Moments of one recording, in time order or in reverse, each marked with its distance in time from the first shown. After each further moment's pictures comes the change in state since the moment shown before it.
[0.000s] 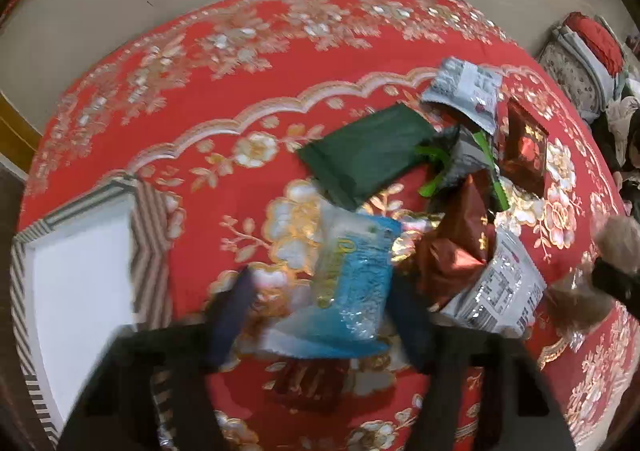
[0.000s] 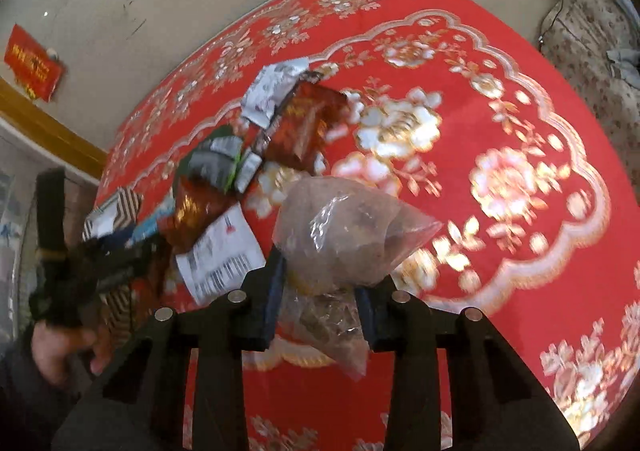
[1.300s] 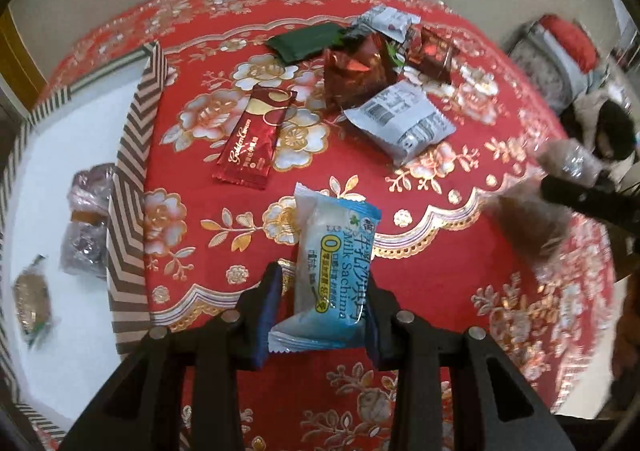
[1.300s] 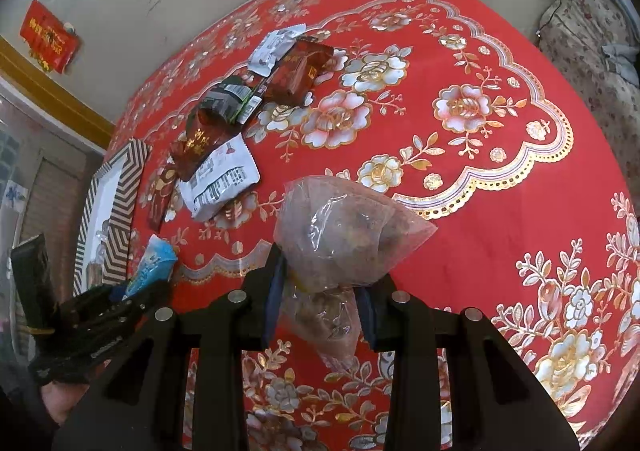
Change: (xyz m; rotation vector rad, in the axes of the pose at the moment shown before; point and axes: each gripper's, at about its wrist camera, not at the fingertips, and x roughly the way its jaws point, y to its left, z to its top) left arm -0.042 -0.038 -0.119 -0.036 -0.014 -0.057; right arm -0.030 -0.013 -0.053 -0.039 0.038 0.012
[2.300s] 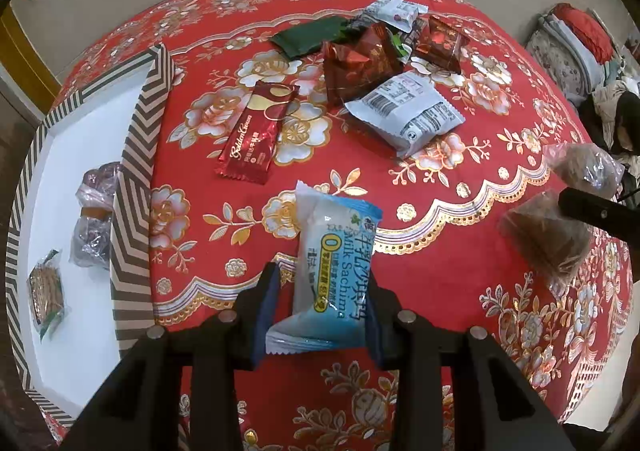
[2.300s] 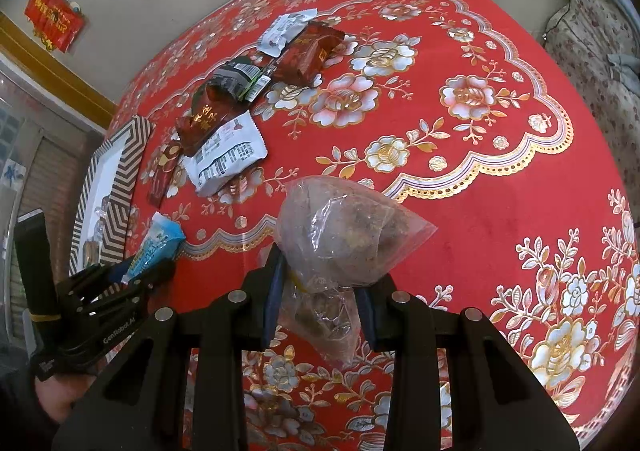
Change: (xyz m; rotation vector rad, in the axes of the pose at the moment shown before) left arm -0.001 -0.007 -0.005 -0.009 0.012 0.073; right arm -0.004 0.007 -0.009 -0.034 0.039 -0.013
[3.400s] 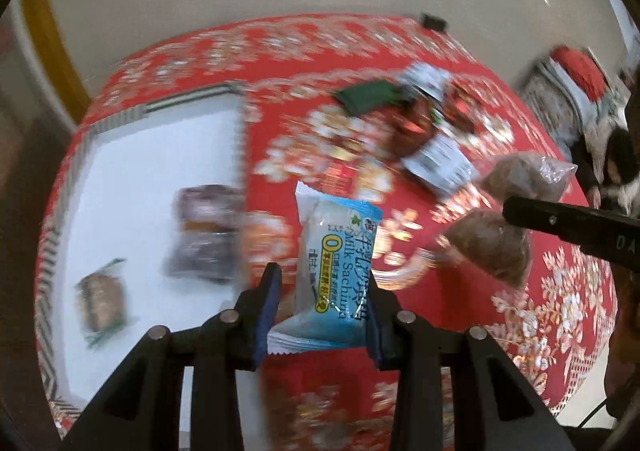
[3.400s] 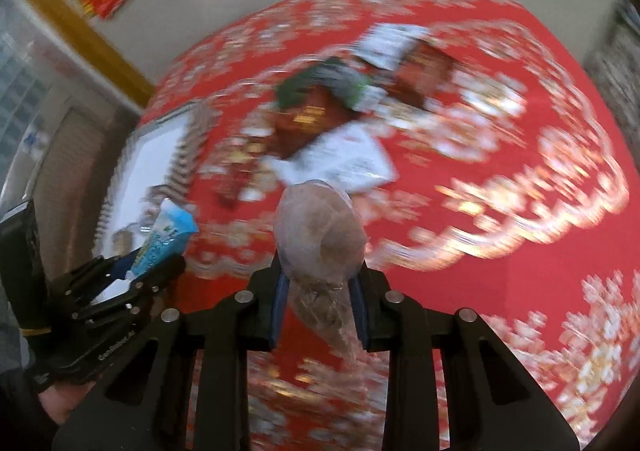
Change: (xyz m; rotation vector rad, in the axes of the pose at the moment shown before) left arm -0.057 0.078 -0.008 -0.078 -0.149 -0.021; right arm 0.007 0.098 0.014 -0.144 -0.006 0.080
